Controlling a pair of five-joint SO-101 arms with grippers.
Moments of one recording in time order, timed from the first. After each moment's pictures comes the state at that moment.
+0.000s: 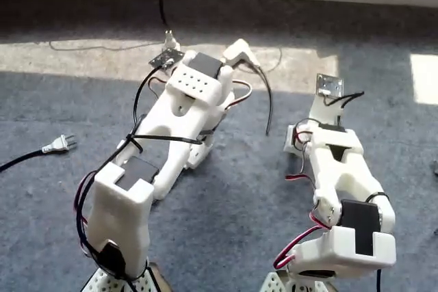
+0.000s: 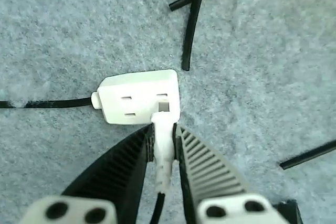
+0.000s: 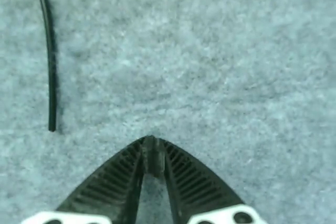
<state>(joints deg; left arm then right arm) 21.0 27.1 -21.0 91.3 75.9 4.4 2.5 41.5 32.6 -1.5</state>
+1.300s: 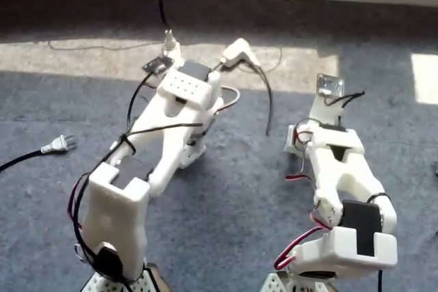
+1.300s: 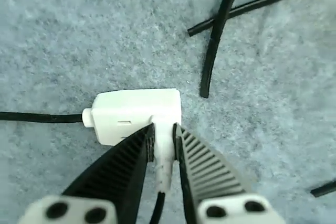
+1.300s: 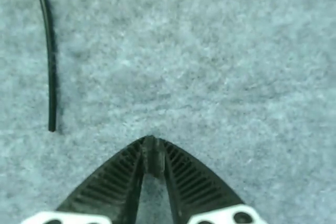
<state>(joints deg) 15.6 35.0 -14.5 84.7 70.1 4.4 2.5 41.5 32.6 -1.5</state>
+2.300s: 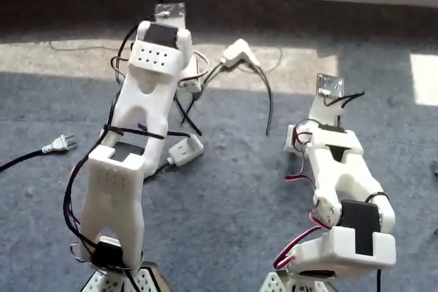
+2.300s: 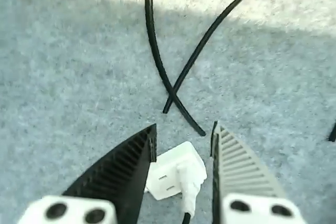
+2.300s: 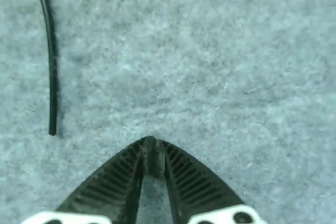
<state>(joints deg) 8.3 38.9 -49.5 99.9 20.8 4.4 2.5 42.0 30.9 -1.5</state>
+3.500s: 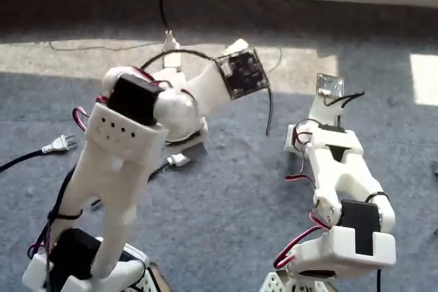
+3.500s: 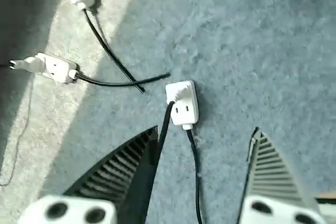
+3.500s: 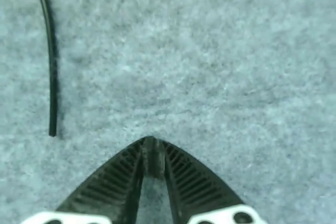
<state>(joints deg) 21.2 -15.5 -8.8 101.0 -39.4 4.4 2.5 42.0 30.7 -1.5</state>
